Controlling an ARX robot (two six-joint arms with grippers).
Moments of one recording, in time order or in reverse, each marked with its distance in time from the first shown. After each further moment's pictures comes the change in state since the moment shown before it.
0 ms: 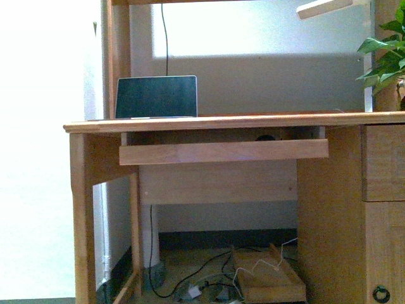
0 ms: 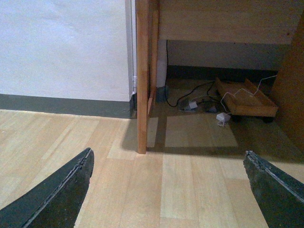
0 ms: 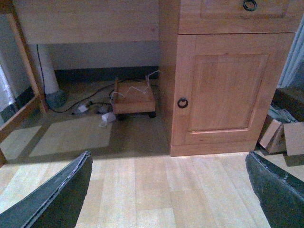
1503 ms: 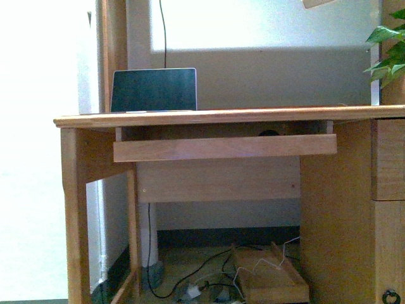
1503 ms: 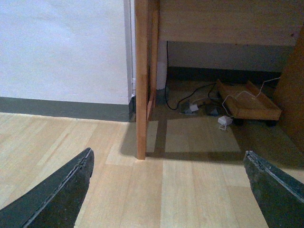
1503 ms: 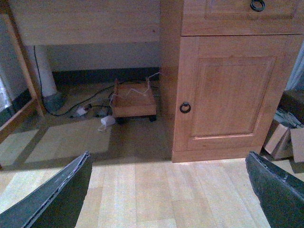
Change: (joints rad) left arm 0.000 0.000 0.000 0.000 0.000 0.000; right arm 0.000 0.000 0.000 0.000 0.000 0.000
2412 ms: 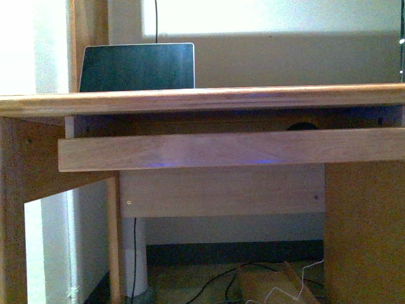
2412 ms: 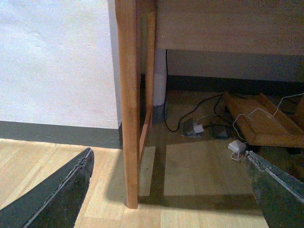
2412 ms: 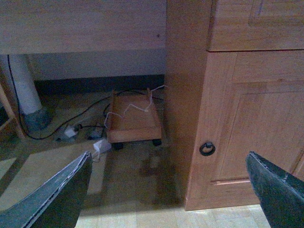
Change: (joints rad) left arm 0.000 0.000 0.000 0.000 0.000 0.000; right arm 0.000 0.000 0.000 0.000 0.002 0.000
